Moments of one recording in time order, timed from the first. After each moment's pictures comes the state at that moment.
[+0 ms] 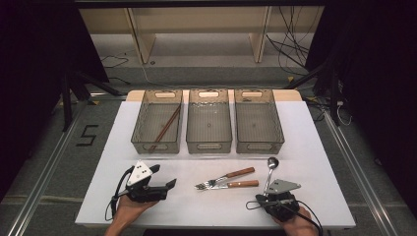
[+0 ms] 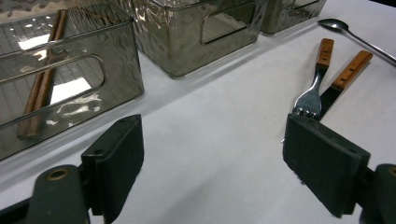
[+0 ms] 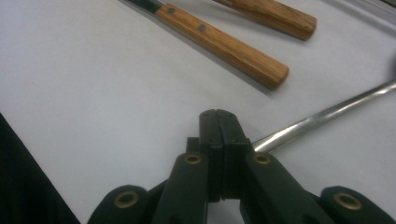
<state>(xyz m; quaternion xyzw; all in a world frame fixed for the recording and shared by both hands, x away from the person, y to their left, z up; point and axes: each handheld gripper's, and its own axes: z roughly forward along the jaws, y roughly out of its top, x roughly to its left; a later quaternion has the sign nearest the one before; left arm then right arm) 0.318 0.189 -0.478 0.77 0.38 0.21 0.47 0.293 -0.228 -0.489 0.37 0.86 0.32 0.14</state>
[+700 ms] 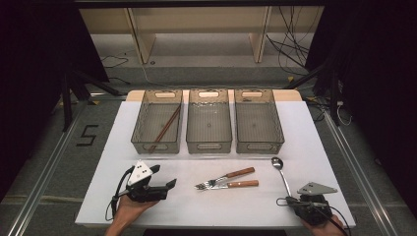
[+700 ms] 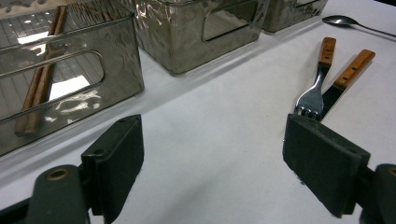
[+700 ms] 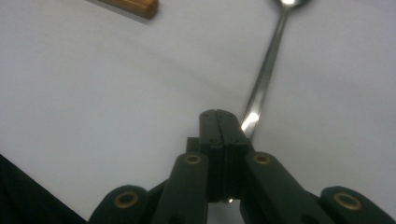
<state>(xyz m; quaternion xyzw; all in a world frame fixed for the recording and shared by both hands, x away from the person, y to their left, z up) 0.320 0.189 -0.481 0.77 0.39 0.20 0.47 0.280 -0.301 -0.483 0.46 0.82 0.29 0.17</state>
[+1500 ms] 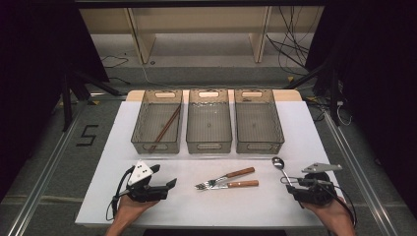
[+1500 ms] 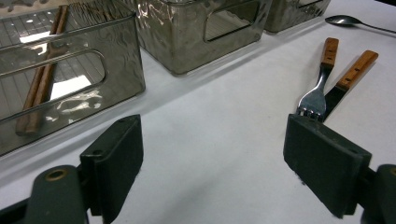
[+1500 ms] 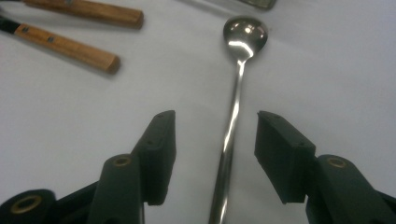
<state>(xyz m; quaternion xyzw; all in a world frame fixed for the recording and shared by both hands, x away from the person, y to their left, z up) 0.320 0.189 -0.481 0.76 0.39 0.21 0.47 0.324 -0.305 -0.447 0.49 0.81 0.27 0.16</state>
